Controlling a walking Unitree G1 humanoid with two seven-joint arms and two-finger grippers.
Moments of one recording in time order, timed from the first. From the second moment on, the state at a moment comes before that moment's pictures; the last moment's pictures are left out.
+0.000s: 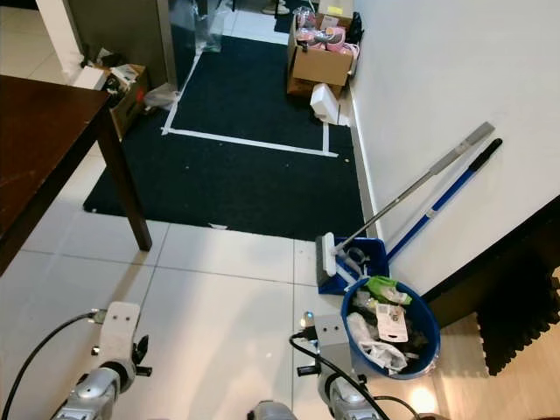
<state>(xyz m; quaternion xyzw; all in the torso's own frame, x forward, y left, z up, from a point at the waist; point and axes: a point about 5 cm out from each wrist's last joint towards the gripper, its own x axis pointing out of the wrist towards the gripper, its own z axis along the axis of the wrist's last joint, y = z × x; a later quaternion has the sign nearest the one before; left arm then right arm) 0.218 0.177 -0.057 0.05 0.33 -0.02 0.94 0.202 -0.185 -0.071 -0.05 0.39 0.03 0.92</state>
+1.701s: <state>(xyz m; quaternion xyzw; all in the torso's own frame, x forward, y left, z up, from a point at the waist) 0.225 0.171 -0.052 0.04 0.30 -0.02 0.95 0.205 -0.187 -0.068 -0.06 0.37 0.03 0.93</state>
